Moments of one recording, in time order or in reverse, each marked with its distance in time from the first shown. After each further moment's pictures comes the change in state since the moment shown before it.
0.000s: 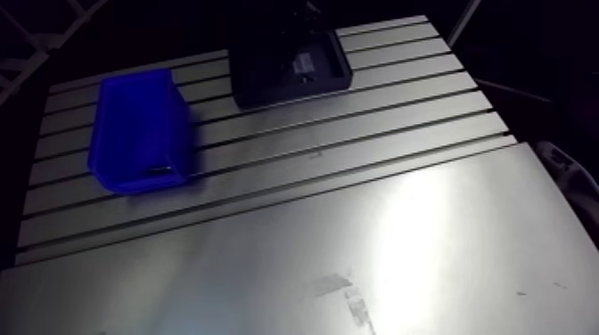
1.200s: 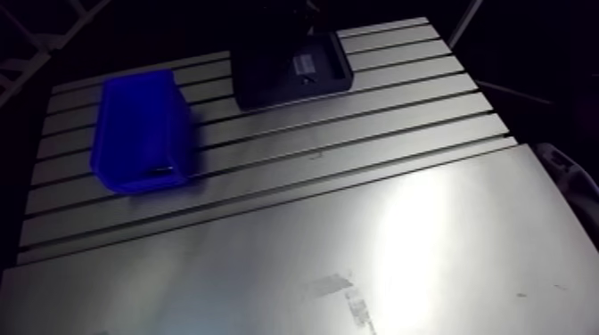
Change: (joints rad) arm 0.004 -0.006 -0.007 0.013 0.003 -0.006
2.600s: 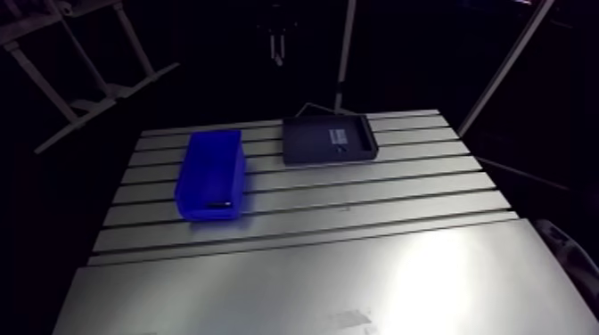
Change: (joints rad) arm 0.136 -0.254 -0.131 0.331 0.045 -0.646
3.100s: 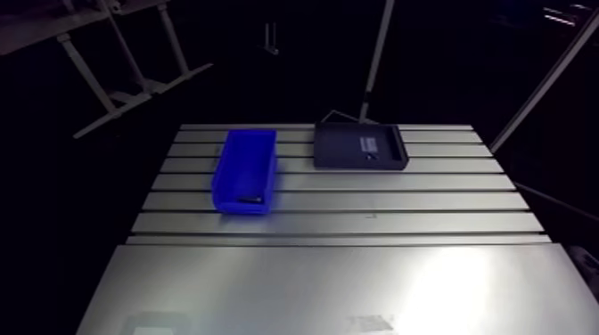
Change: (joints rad) arm 0.111 -0.023 -0.050 0.093 0.049 -0.605
